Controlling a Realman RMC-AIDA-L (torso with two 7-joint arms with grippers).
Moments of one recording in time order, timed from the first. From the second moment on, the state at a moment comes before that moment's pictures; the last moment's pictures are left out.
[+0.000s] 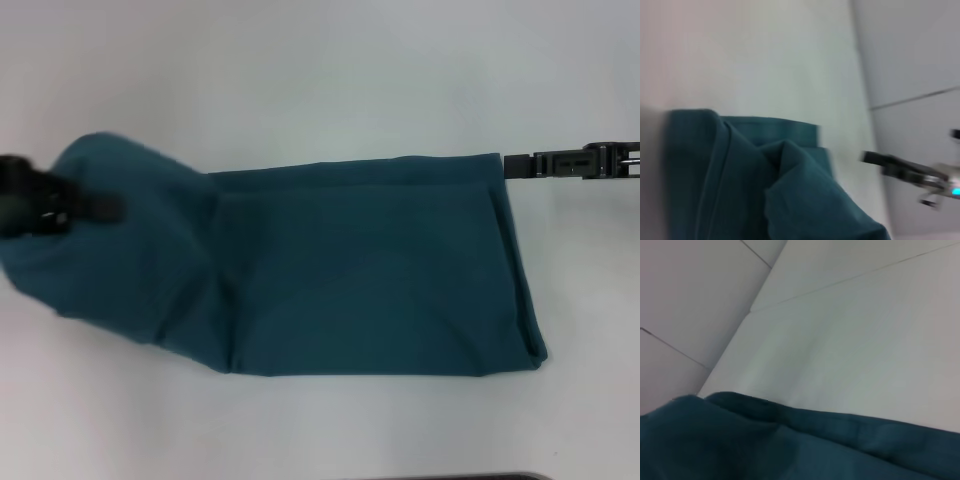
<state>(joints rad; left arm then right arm) -0.53 -1.97 -2.61 -0.96 -0.89 2.03 -2.57 0.51 1.99 -0.54 -0.75 -2.24 -1.68 2.10</state>
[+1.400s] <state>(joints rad) -0.55 -2.06 -2.38 -0.92 -1.17 1.91 -2.57 0.52 2.00 -0.54 -0.75 -2.24 -1.68 2.10</state>
